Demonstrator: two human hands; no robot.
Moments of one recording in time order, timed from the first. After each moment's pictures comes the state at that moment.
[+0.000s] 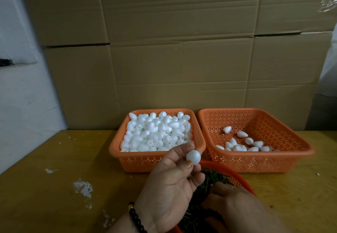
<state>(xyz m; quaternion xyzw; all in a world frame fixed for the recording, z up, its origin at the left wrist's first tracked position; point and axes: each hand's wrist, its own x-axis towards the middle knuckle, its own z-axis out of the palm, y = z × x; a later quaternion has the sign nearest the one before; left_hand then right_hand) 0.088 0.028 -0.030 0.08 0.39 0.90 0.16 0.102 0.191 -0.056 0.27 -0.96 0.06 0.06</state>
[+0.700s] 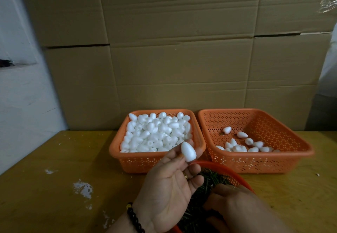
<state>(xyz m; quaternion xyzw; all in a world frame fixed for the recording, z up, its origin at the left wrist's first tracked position) 0.088 0.026 -0.028 0.07 0.37 0.91 0.17 0.105 0.193 -0.052 0.27 -0.96 0.07 0.06</state>
